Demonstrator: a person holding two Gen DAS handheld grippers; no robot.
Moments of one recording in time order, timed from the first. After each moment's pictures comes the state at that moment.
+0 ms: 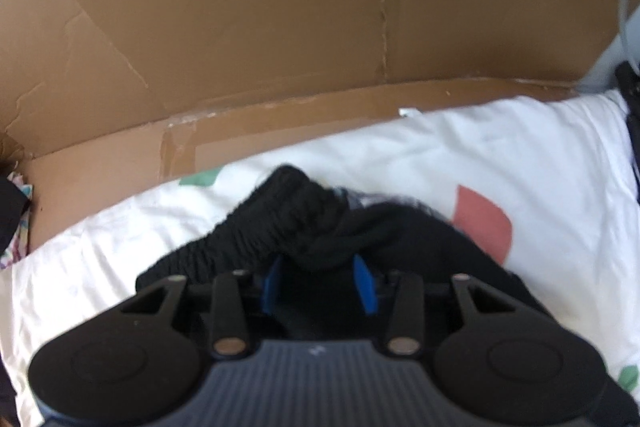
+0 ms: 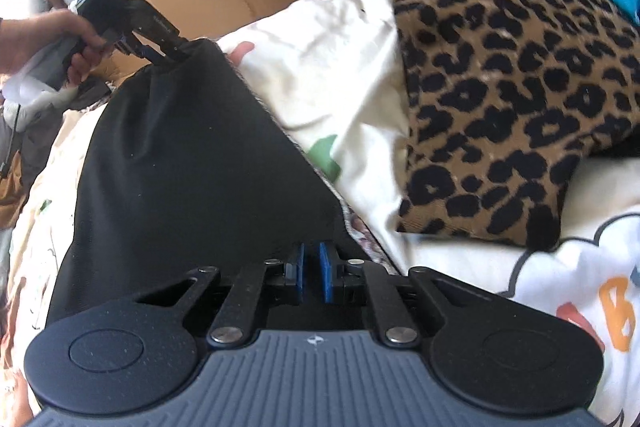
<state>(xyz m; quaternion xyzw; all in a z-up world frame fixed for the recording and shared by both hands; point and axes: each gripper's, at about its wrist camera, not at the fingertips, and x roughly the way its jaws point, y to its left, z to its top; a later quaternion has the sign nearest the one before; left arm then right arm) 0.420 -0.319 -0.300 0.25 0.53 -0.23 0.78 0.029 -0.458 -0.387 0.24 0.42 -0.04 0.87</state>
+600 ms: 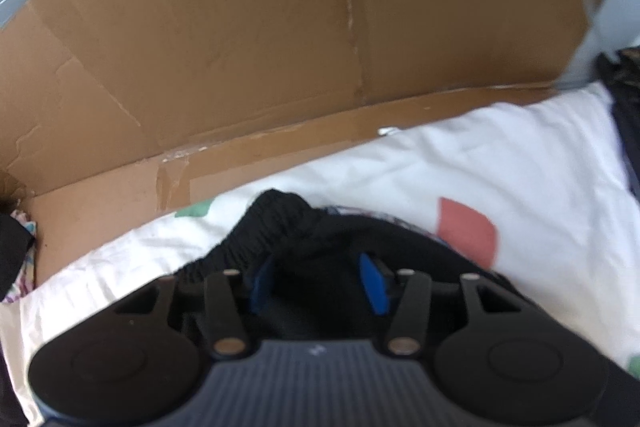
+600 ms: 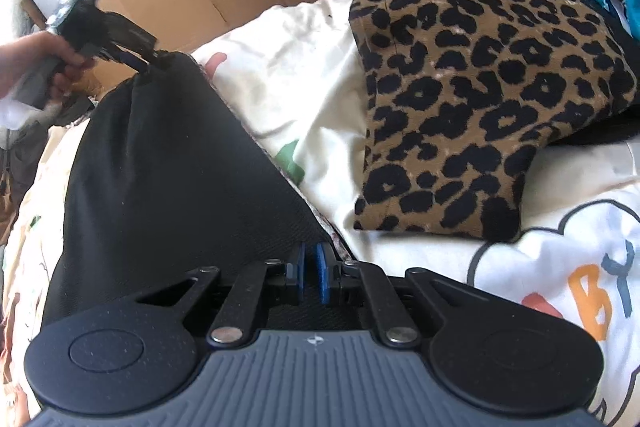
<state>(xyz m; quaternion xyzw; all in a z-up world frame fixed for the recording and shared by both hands) 0.402 -0.318 -0.281 0.27 0.50 -0.27 0.78 0.018 -0.469 -0.385 0.24 0.42 -0.08 0.87</state>
